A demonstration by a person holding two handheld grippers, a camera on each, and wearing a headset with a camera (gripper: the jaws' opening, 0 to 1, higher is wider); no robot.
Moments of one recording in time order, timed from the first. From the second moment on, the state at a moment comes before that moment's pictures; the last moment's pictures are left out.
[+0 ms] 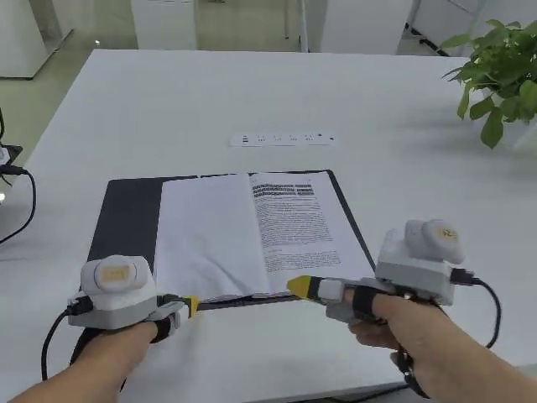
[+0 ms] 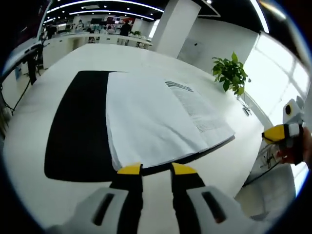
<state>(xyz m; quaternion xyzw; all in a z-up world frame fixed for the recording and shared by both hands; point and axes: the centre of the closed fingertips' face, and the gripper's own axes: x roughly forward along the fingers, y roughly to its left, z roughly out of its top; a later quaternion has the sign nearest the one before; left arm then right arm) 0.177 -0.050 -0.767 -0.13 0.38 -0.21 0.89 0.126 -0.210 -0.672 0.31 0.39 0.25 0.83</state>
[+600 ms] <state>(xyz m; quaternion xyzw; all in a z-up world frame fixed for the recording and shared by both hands) 0.151 -0.014 -0.630 -0.02 0.24 -0.15 0.96 0.142 -0.312 -0.634 0.09 0.24 0.12 0.96</state>
